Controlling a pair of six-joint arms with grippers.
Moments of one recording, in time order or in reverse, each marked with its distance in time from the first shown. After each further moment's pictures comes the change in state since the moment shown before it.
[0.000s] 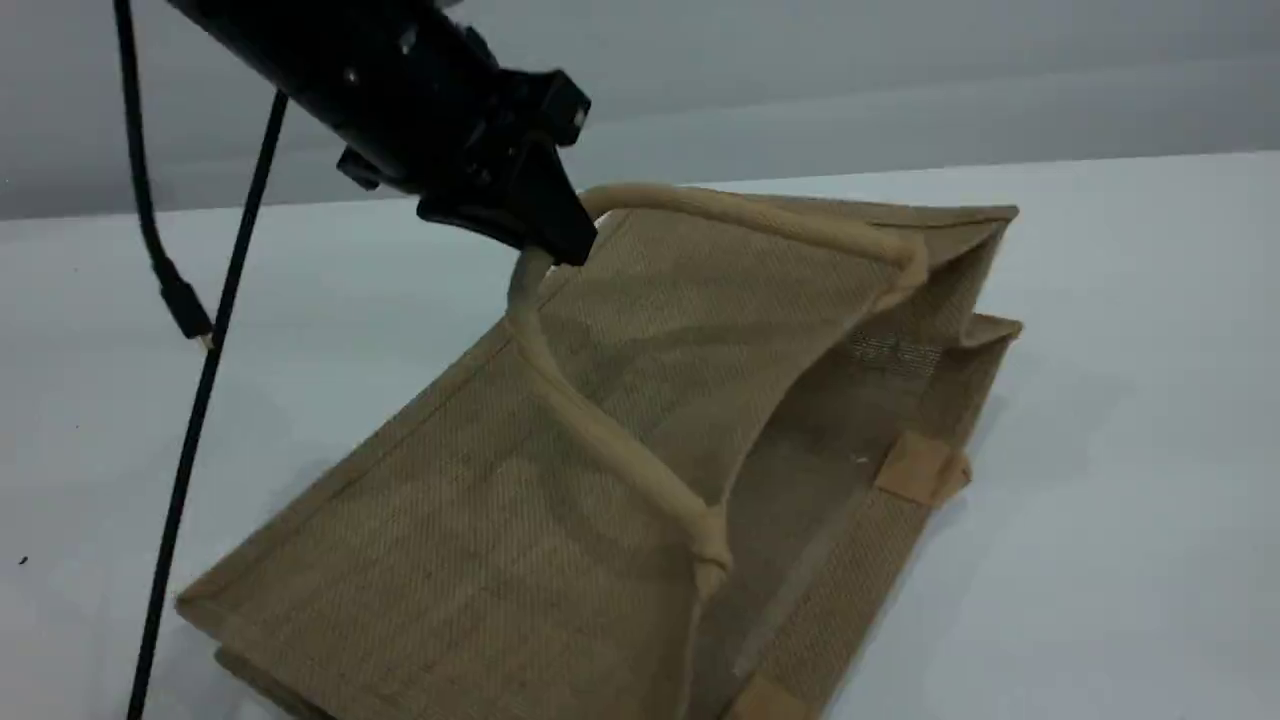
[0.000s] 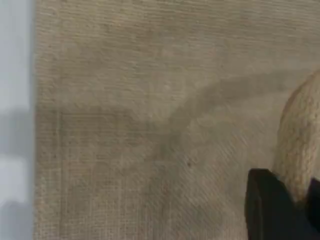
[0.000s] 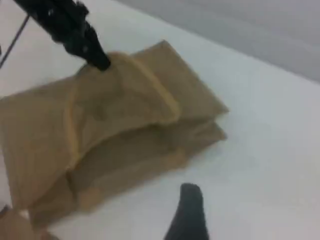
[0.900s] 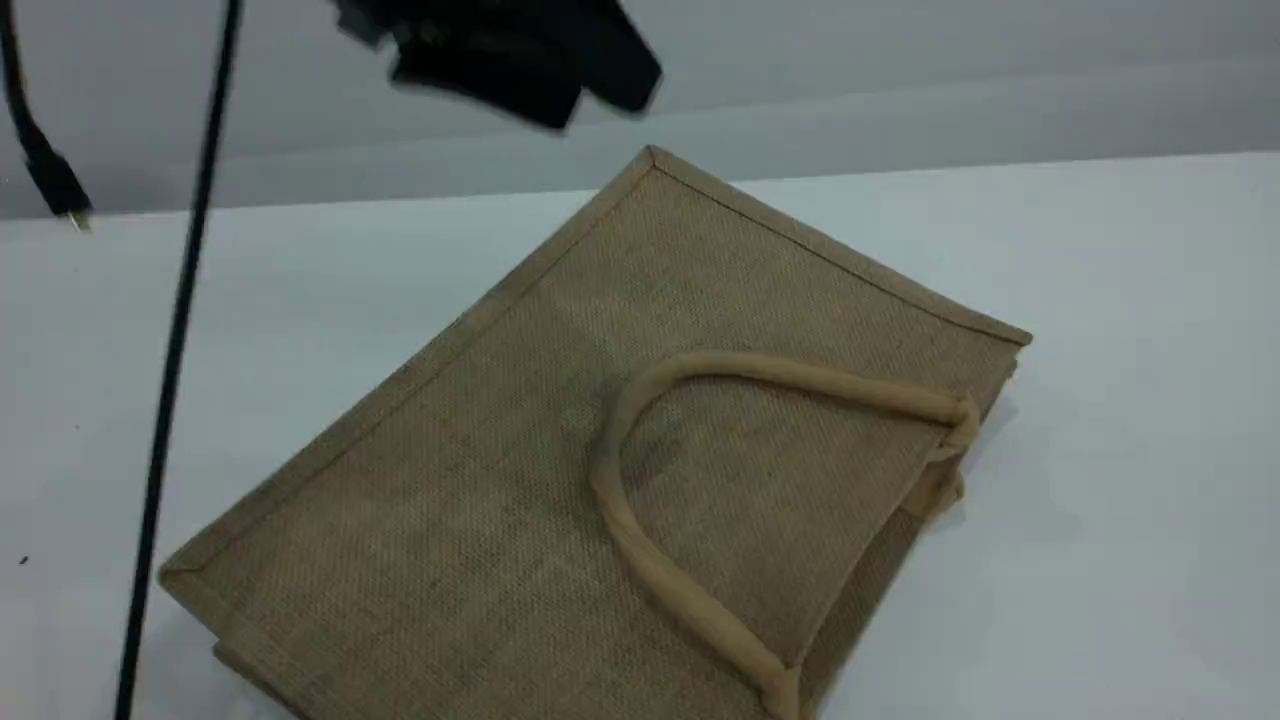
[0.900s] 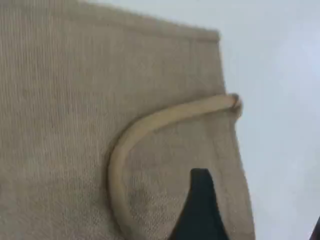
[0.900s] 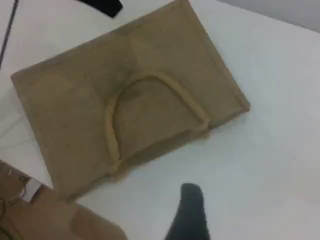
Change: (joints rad) left arm 0.001 -0.203 -0.011 -0.102 0.192 0.159; right arm 0.000 -0.128 0.085 0.041 0.077 0.065
